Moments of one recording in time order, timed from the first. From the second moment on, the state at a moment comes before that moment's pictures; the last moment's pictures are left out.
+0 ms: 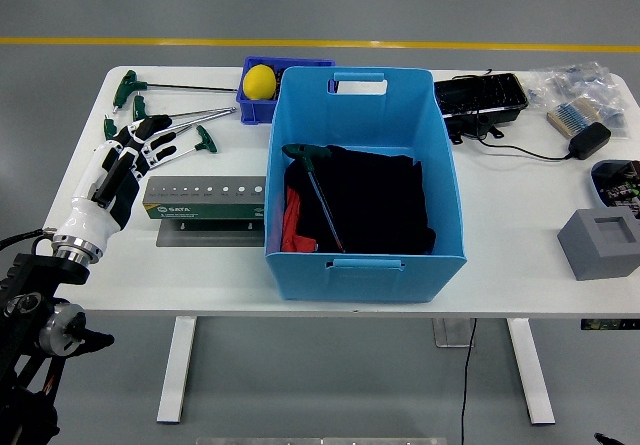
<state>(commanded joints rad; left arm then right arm) -0.09 0.08 -1.48 -1.39 1.10 -0.07 -0.11 0.20 -0.21 0.58 0.21 -0.69 -0.18 -0.17</state>
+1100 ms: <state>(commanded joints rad) -0.10 0.07 -1.50 -1.36 1.06 -0.04 -0.14 0.22 -0.22 0.56 0.21 -0.68 -0.18 -0.16</state>
